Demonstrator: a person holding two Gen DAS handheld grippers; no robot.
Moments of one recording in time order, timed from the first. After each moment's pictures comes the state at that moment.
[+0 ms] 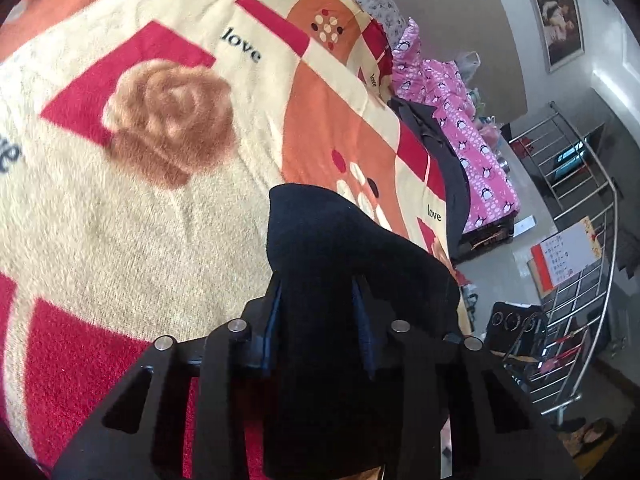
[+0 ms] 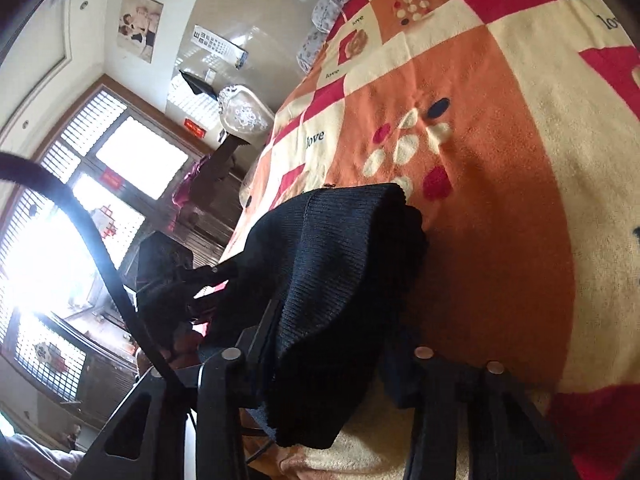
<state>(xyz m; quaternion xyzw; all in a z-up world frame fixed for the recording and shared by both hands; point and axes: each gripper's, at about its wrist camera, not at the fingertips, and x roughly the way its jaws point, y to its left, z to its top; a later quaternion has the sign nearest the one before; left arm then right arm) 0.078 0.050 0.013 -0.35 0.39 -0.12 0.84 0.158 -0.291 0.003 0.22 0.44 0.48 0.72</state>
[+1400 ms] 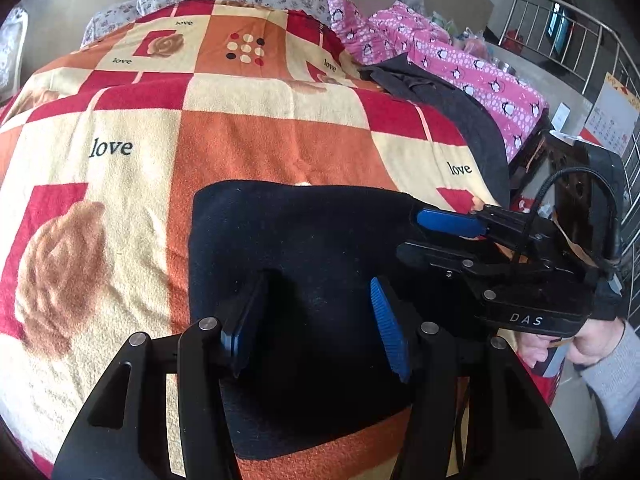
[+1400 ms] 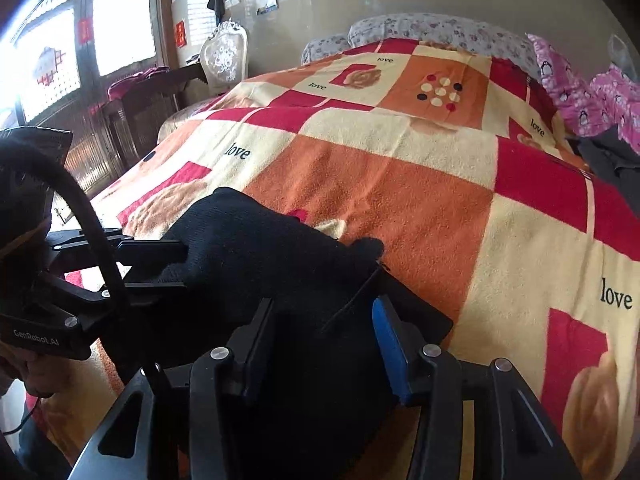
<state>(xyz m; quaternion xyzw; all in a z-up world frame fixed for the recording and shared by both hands) 0.155 -0.056 0.025 -0.11 0.38 -0.10 0.92 0.243 -0.239 0.033 -0.11 0.35 0.40 0.84</state>
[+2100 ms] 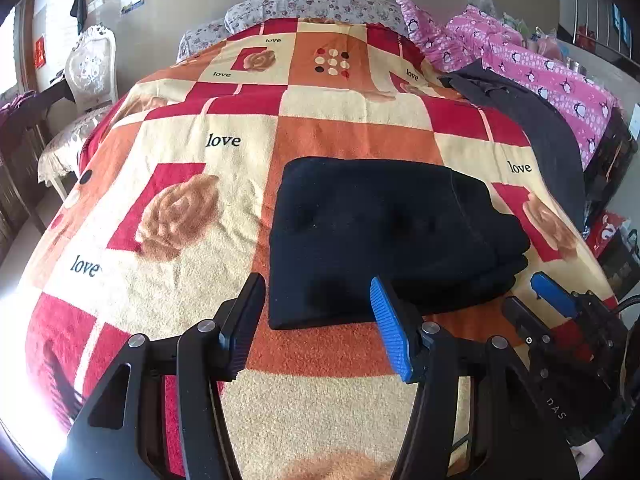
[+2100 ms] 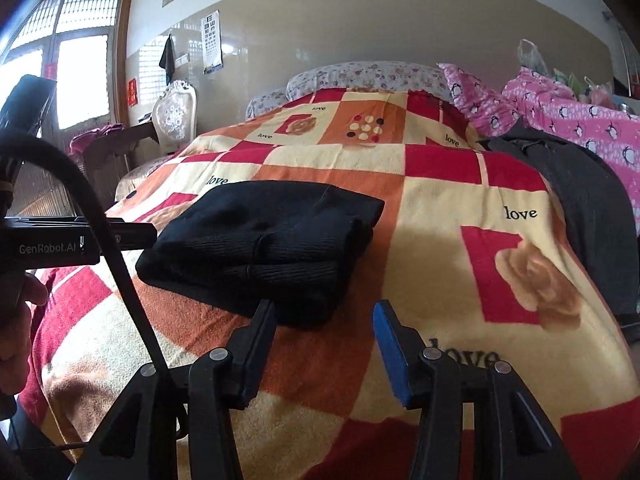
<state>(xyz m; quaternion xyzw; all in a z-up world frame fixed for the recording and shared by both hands) 0.082 -0.089 0.048 -0.06 0.38 0.10 0.92 0.122 -0.300 0.023 -0.04 0.28 0.28 0.92</state>
